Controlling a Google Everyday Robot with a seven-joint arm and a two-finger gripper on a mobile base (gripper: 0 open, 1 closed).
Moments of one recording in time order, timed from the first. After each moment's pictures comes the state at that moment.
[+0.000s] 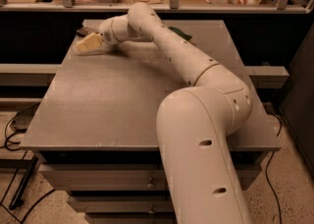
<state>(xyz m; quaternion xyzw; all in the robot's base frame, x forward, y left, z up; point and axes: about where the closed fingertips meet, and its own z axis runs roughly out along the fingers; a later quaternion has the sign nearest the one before) 0.846 0.251 0.840 -0.46 0.68 0.31 0.48</state>
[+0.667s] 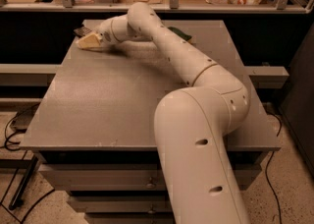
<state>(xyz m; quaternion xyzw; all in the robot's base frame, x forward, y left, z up) 0.846 0.254 0.837 -0.47 0.68 0.31 0.47</state>
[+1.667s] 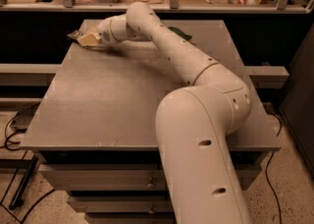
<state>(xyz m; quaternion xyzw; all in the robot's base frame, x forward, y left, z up) 0.844 0.253 0.844 -0.47 0.68 0.31 0.48</state>
